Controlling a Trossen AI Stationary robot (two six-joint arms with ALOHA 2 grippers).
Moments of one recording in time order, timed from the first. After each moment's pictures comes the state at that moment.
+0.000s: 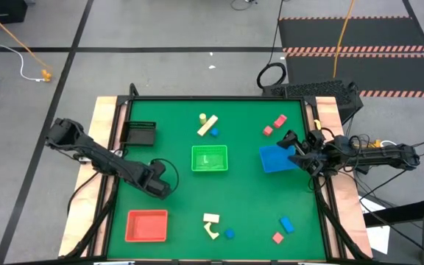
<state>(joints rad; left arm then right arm) -0.42 1.44 0.68 -0.76 -0.19 -1.30 -0.04 0.36 0.02 0.85 -0.18 0.56</state>
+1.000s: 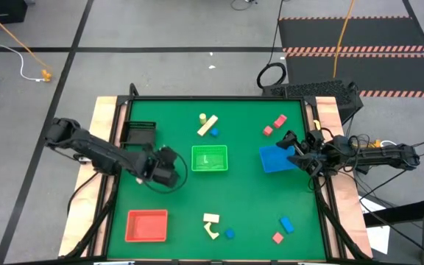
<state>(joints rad) -0.28 1.42 0.88 -0.87 -0.64 -0.85 -0.04 0.36 0.02 0.83 -0.18 0.56</state>
